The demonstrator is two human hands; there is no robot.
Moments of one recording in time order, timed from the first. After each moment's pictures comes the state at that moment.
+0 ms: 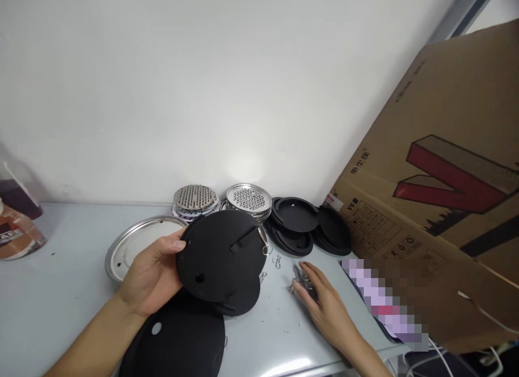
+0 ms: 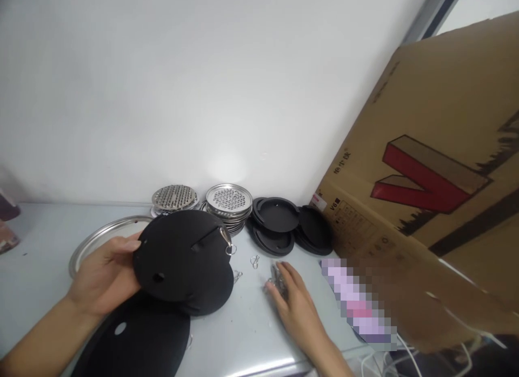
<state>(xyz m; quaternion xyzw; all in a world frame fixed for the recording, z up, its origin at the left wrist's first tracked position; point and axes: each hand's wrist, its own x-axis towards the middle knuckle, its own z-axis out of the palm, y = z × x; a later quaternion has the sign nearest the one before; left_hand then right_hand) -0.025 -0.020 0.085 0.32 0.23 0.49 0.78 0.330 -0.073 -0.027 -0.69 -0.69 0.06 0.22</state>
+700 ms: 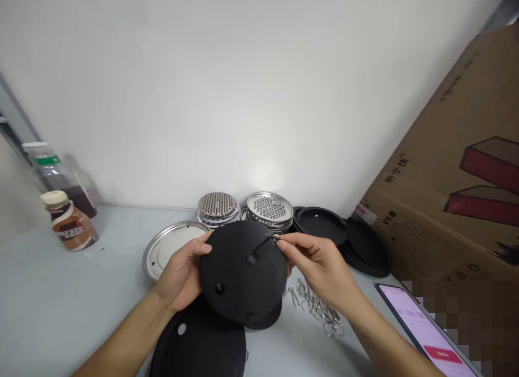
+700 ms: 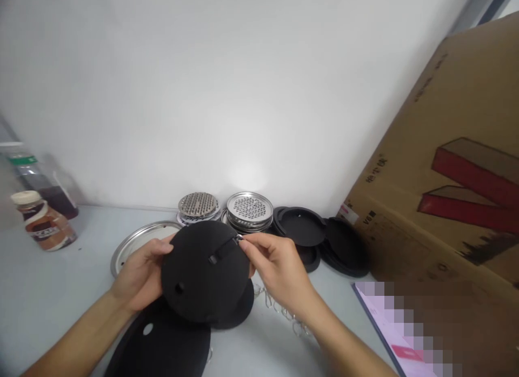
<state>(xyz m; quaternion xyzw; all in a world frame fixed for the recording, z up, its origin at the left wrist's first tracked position) -0.026 -0.017 0.082 0.32 0.24 0.50 0.76 0.228 -0.026 0.116 -0.44 -0.72 0.35 0.41</state>
